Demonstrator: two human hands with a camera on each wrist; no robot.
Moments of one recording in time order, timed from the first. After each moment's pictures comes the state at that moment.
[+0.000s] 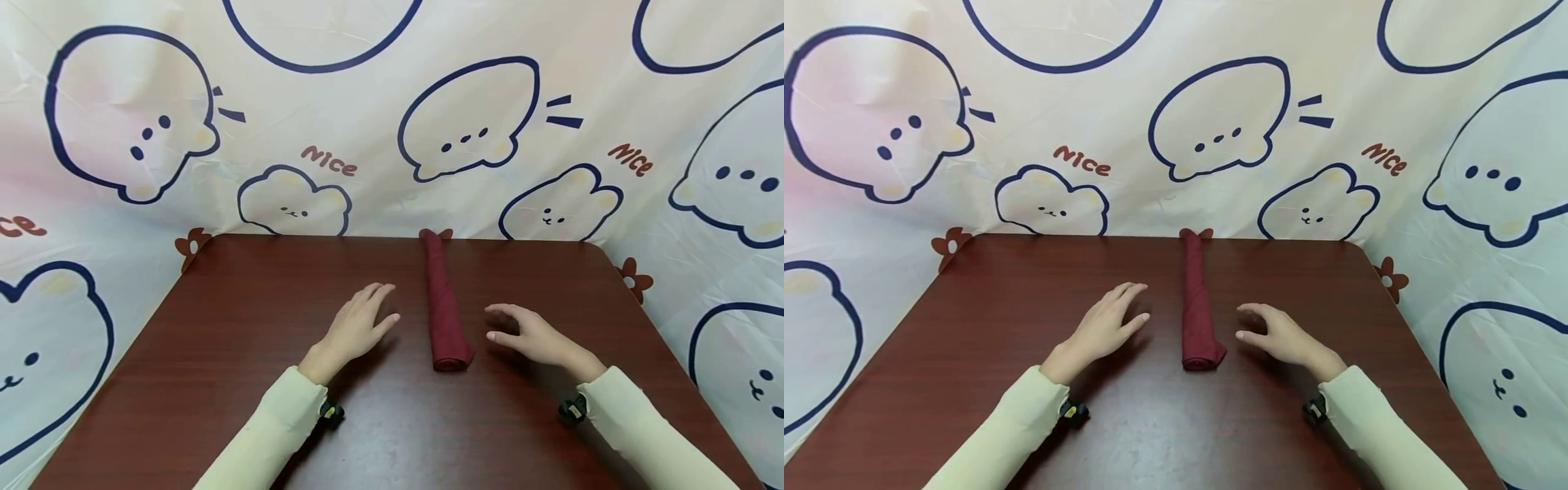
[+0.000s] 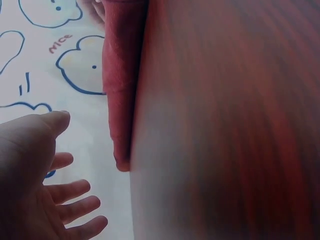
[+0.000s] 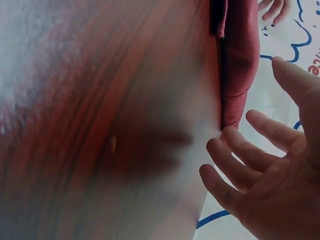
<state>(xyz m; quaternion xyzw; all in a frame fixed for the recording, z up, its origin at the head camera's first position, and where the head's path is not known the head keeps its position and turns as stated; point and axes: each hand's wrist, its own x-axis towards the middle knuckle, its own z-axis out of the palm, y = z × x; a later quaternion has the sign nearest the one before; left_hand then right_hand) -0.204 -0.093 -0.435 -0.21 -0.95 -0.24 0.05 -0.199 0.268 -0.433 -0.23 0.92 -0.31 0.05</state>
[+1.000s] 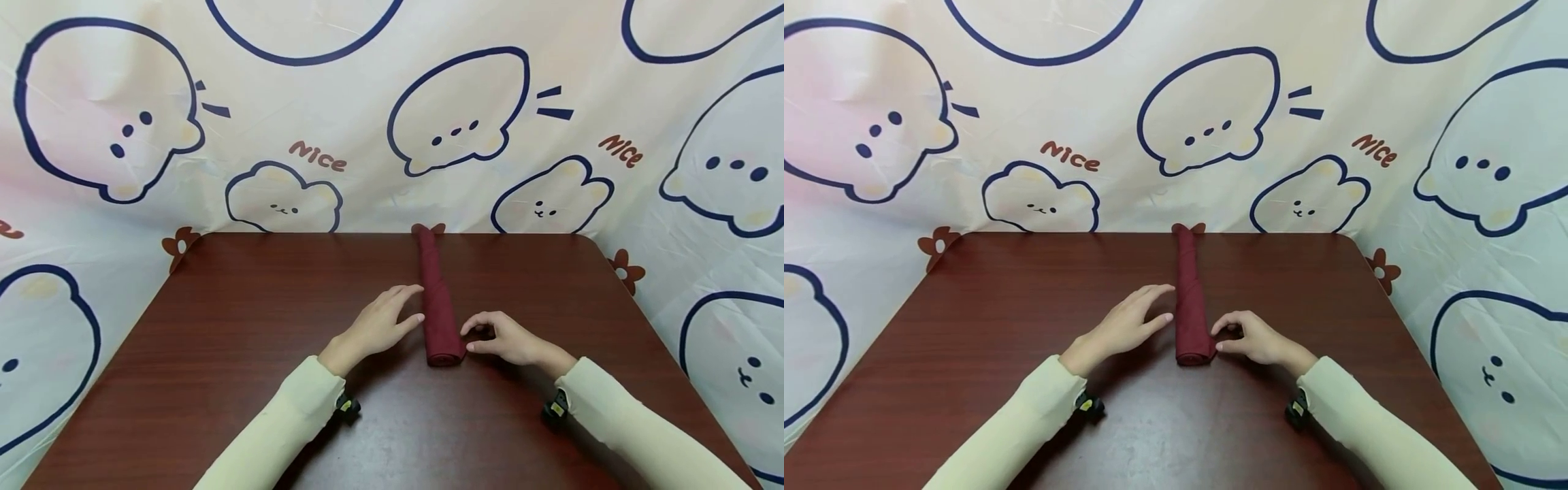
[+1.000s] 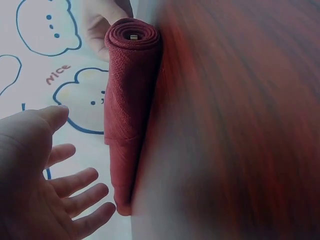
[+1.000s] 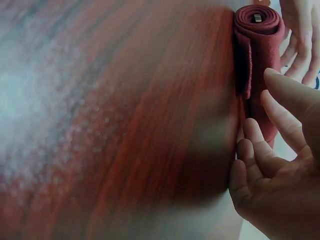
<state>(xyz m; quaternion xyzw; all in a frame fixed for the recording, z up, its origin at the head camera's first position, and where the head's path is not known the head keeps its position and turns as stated) -0.206 -0.047 -0.428 -0.27 -0.92 -0.30 -0.02 -0.199 0.247 -0.451 -0.27 0.87 -0.39 0.13</state>
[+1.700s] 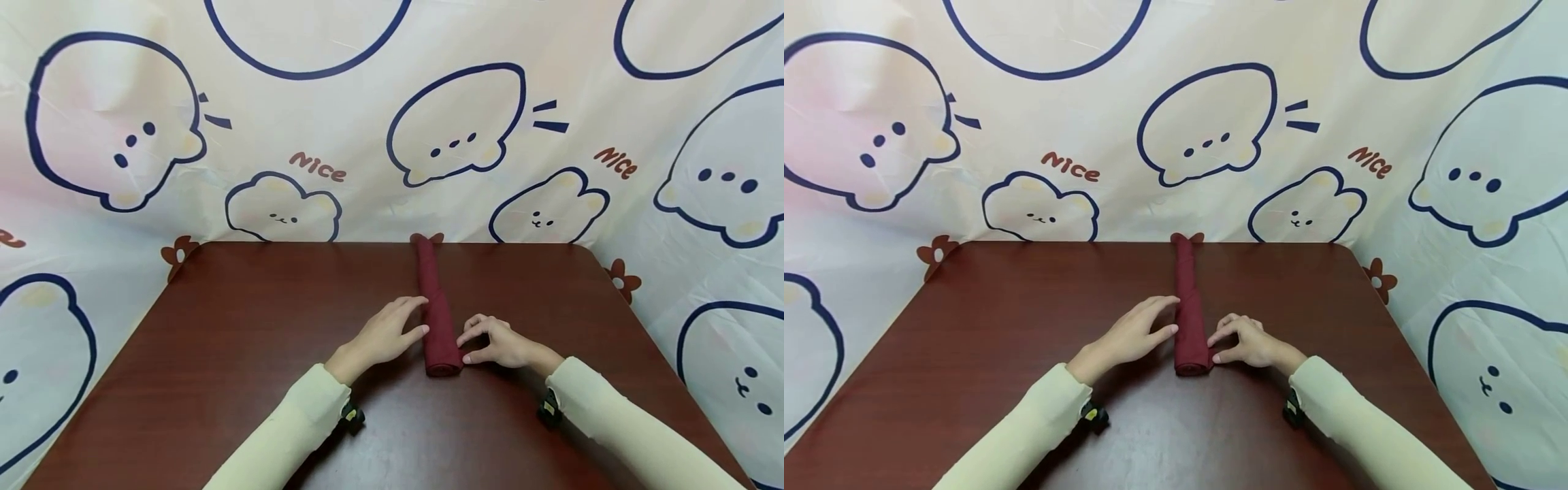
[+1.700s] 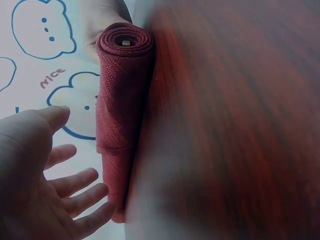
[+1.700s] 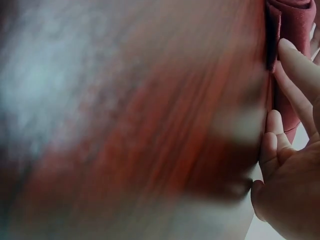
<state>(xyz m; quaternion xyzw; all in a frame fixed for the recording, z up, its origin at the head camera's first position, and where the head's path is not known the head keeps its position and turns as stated) -0.210 -0.038 -0.430 -0.27 -0.92 -0.30 -0.03 -0.212 0.243 -0.453 -0.26 0.90 -0.33 0.13</state>
